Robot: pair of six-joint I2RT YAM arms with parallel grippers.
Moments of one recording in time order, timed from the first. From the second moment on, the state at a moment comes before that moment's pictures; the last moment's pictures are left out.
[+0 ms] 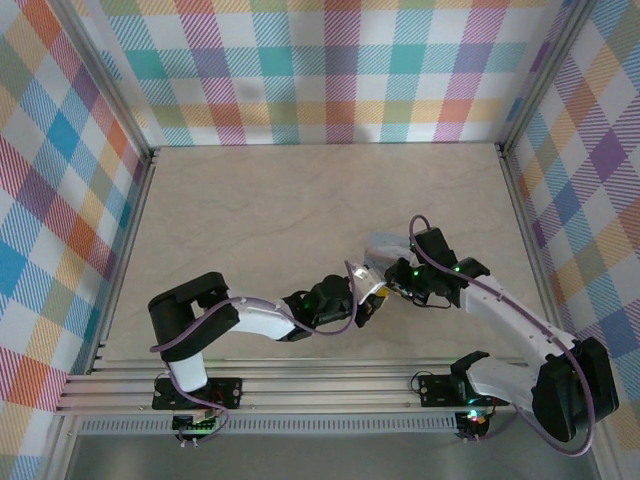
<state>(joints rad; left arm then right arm) -1.14 1.76 0.75 0.67 -0.02 -0.10 0.48 1.11 0.71 -0.63 -0.29 0.92</state>
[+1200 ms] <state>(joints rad) -1.23 1.80 0.72 0.71 -0.18 0.14 0.48 1.13 0.60 -0.53 -0.31 0.98</state>
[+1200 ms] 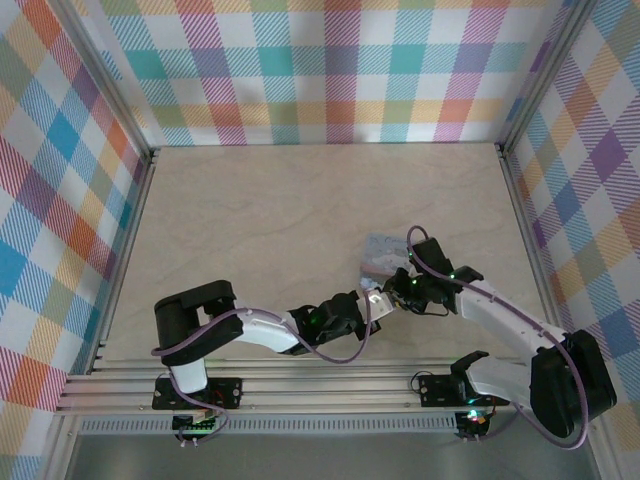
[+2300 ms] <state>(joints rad) -1.21 1.55 0.63 0.47 -0.30 -0.18 0.44 1.29 0.65 -0.55 -0.28 0.60</state>
